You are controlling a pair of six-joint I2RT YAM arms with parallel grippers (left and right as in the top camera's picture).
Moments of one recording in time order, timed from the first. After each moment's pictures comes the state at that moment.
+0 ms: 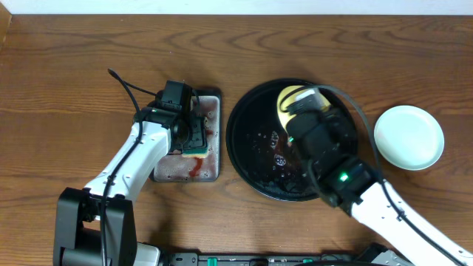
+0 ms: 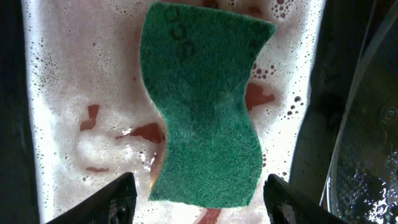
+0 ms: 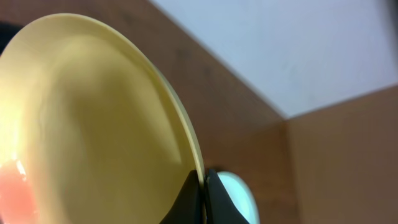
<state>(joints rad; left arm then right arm) -0.22 1.60 1.01 -0.73 0.05 -0.33 0.72 1.23 0.89 -0.38 0.90 -0.26</state>
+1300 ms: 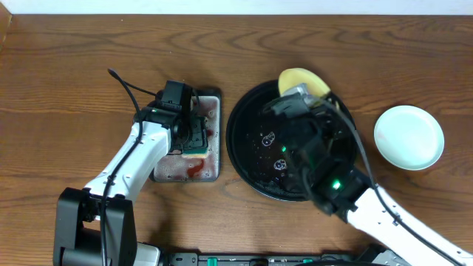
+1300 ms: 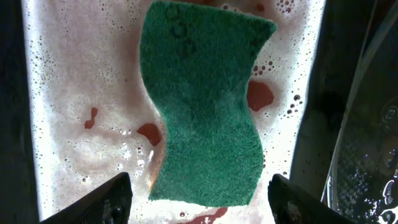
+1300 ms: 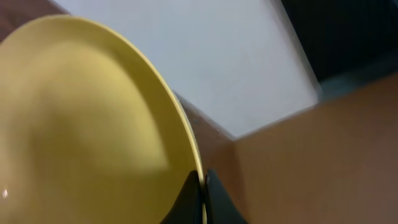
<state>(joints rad) -0.22 1.60 1.01 -0.73 0.05 -0.33 0.76 1.23 0.89 -0.20 1.09 -0.40</state>
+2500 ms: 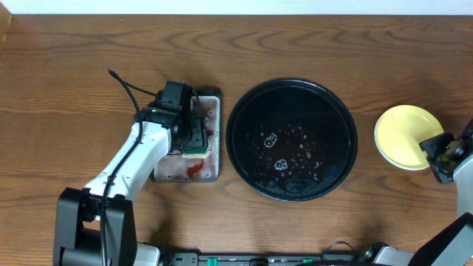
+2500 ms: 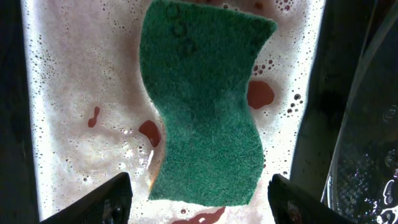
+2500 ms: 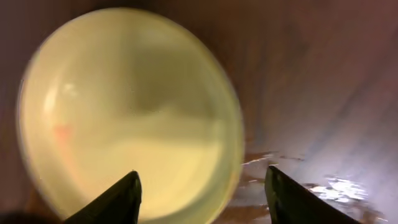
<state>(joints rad) -0.22 1.60 1.01 -0.73 0.05 -0.33 -0.59 1.47 0.90 -0.58 -0.02 0.59</state>
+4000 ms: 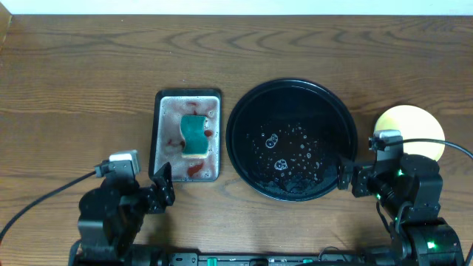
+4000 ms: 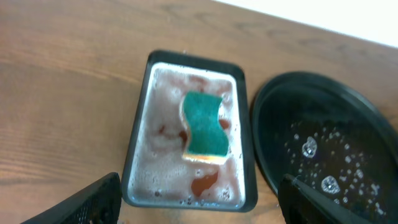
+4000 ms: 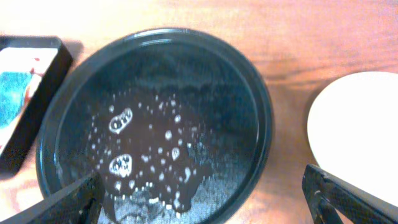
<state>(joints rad) -0.06 0.37 0.70 -0.87 0.09 -0.25 0.09 0.62 0.65 -0.70 -0.14 0.05</state>
